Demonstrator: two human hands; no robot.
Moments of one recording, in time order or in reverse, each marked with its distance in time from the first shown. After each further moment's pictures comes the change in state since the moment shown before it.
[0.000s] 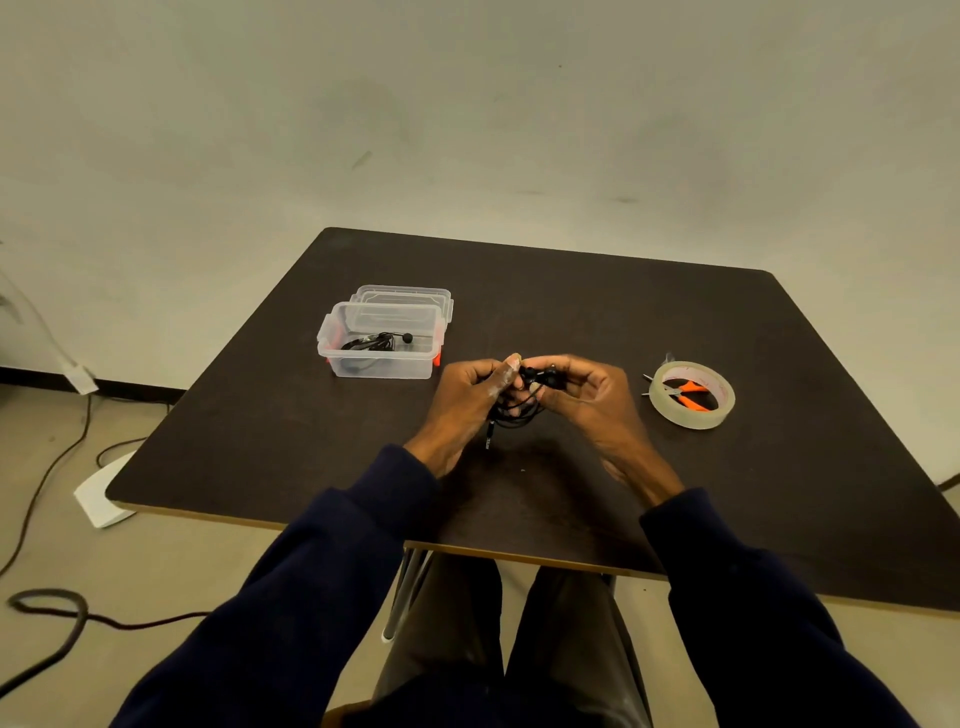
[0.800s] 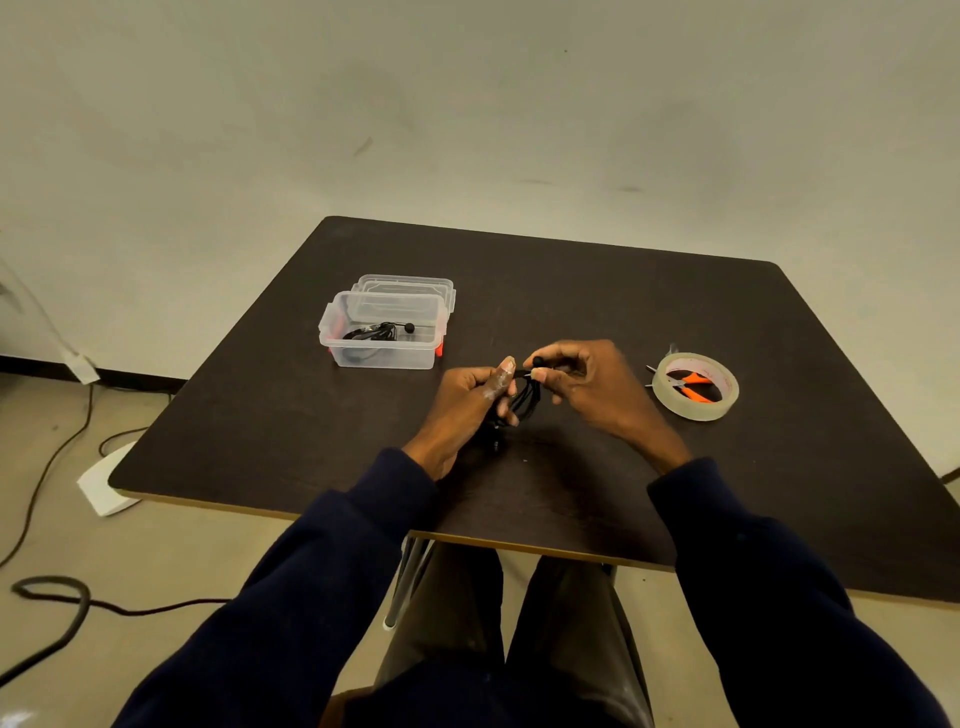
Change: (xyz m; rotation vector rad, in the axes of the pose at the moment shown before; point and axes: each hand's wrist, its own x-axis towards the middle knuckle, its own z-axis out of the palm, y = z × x) left_hand -0.012 -0.010 -0.006 0.020 -0.046 -0.083; right_hand 0.022 -0.010 -0.010 -0.480 -0.128 -0.012
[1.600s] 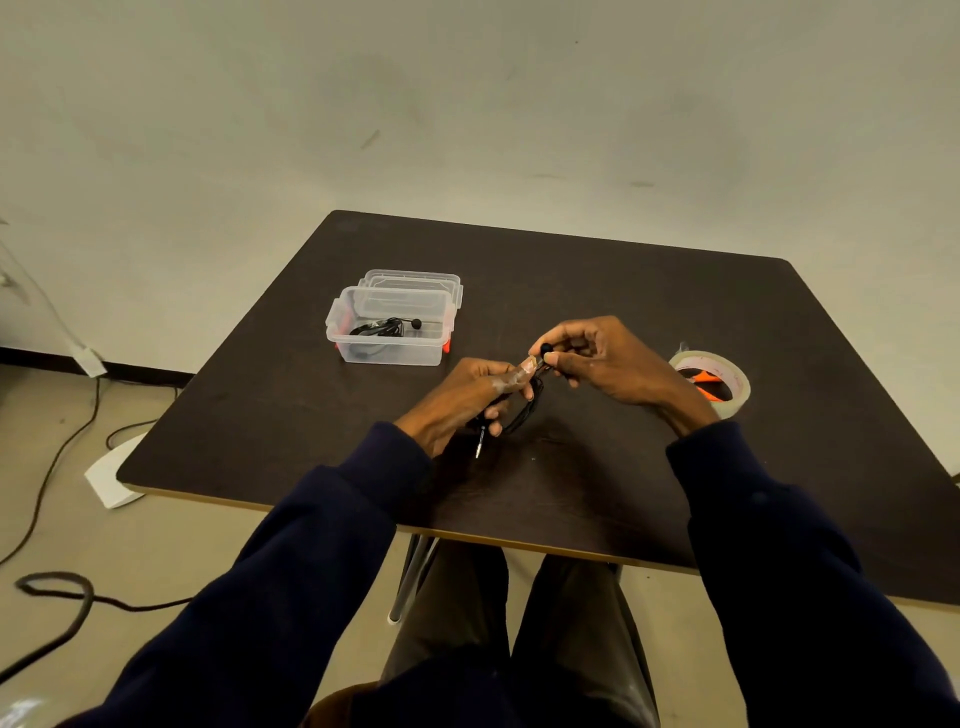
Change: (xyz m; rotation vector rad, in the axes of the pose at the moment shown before) left_hand 0.006 0.021 -0.014 0.158 -0.211 -0.122; right_hand 0.018 -0.014 -0.028 -0.020 -0.262 -0.017
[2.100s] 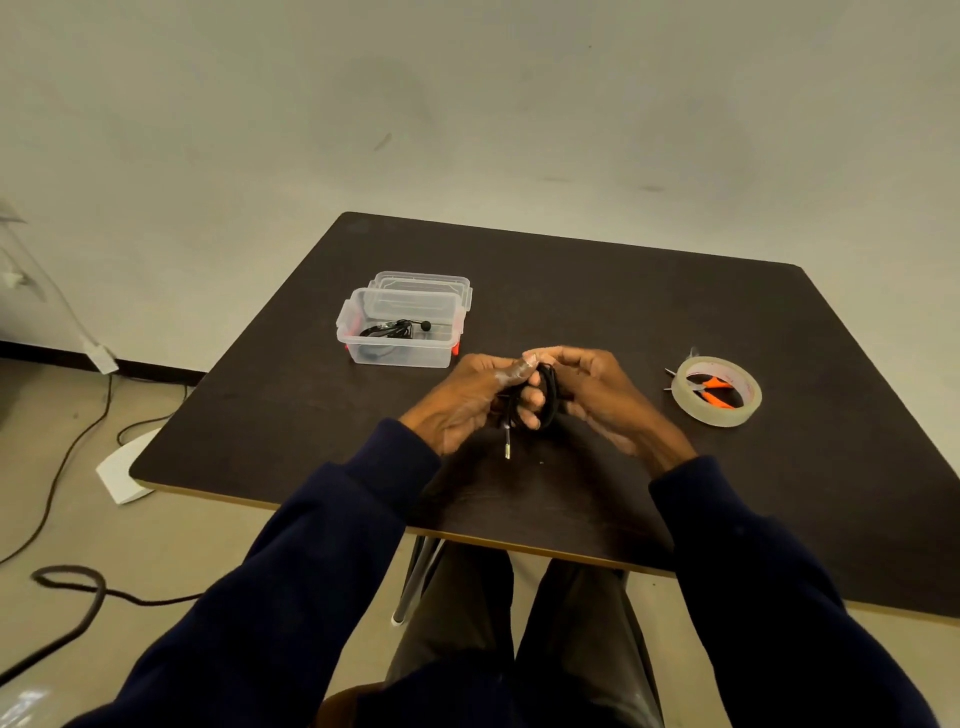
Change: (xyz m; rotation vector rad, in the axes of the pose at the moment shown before) left_hand -0.001 0.007 -0.001 -0.303 -0.027 -0.045; right_hand -0.001 0.013 0.050 0.590 0.117 0.201
